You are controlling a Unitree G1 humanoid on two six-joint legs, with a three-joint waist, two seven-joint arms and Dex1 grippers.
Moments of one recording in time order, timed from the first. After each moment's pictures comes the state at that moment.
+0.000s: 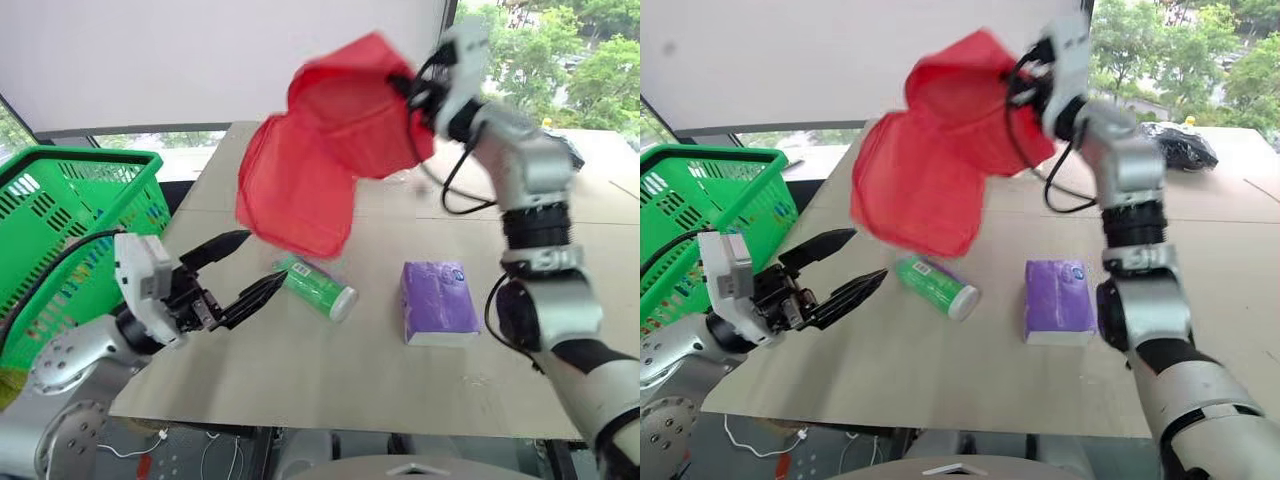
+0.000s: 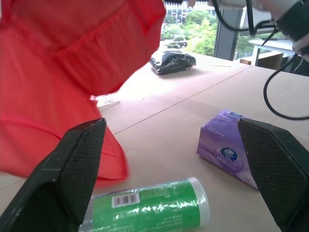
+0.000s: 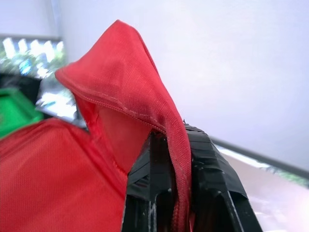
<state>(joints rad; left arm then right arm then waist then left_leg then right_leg) 0.22 0.68 0.45 -0.68 -0.87 0.46 -0.73 -1.17 -0.25 -0.16 0.44 0.24 0.52 0.53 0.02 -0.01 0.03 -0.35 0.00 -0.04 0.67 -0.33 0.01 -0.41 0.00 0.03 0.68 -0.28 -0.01</state>
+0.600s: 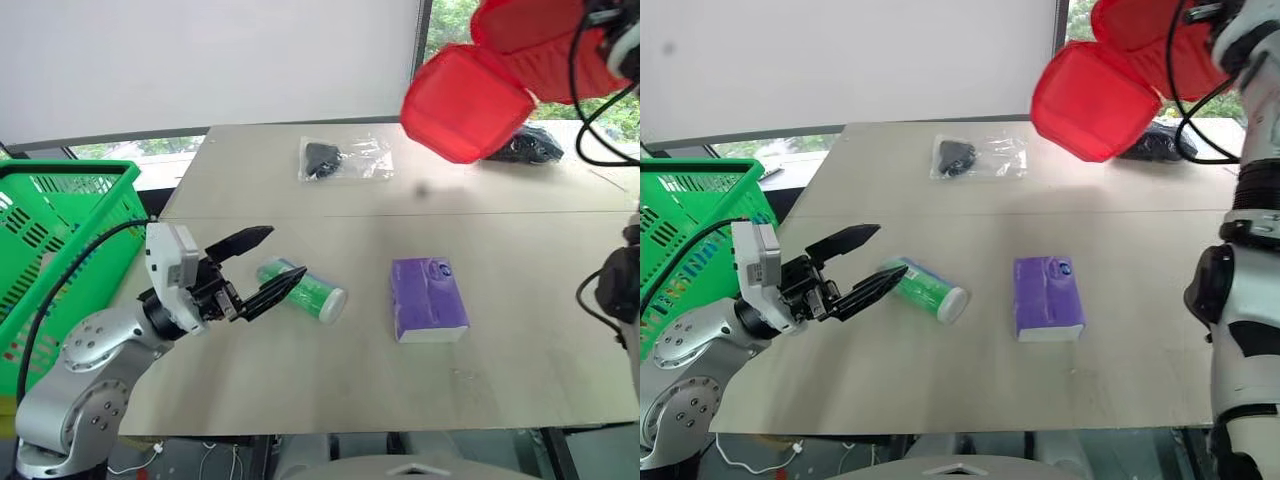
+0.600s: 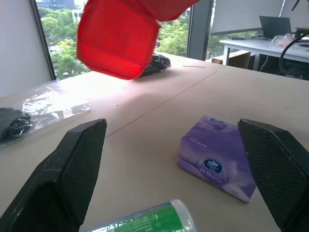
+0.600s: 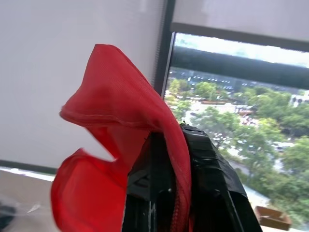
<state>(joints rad) 0.14 0.68 0.35 -0.65 -0.84 0.47 -0.74 -1.29 -0.70 -0.24 0.66 0.16 0.33 0.46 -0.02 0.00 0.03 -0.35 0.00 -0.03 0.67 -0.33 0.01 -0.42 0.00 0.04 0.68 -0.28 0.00</state>
